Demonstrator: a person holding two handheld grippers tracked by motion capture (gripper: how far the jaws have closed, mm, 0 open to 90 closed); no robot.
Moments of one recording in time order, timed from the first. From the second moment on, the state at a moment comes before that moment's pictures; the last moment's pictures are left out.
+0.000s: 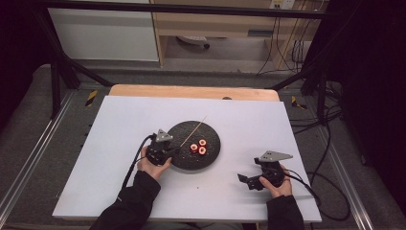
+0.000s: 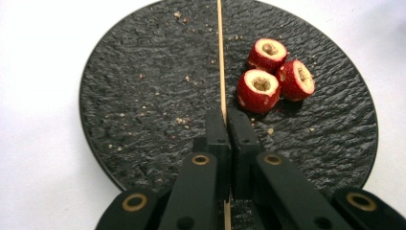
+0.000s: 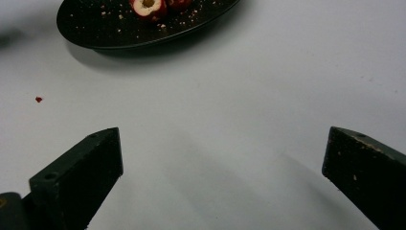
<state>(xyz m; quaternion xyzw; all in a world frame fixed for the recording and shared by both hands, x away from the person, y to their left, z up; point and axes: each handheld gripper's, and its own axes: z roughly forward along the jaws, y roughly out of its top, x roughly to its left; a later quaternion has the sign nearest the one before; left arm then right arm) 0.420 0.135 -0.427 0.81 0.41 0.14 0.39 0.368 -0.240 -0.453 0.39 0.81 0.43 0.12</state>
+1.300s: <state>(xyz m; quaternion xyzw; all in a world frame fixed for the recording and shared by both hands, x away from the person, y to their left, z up) 0.412 0.141 -0.421 0.84 0.38 0.13 0.38 0.368 -0.239 -0.454 0.39 0.81 0.43 0.12</state>
